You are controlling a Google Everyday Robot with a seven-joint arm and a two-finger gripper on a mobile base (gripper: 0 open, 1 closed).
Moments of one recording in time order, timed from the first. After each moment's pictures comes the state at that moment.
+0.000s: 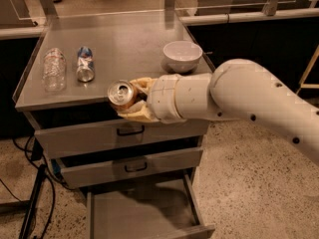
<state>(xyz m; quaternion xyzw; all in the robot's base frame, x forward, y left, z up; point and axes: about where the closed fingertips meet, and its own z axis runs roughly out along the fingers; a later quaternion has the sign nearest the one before) 0.508 0.064 0.883 -0.62 0.58 0.14 0.51</state>
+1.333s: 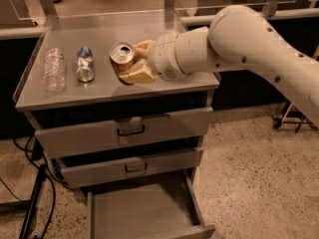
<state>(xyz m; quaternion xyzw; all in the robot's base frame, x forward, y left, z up) 0.583 0.065 0.931 -0.61 0.59 0.17 0.51</state>
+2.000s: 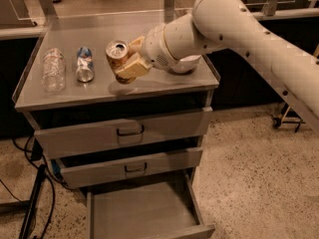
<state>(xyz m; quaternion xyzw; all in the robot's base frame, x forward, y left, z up) 0.619 0.081 0.917 -0.63 0.61 0.21 0.45</state>
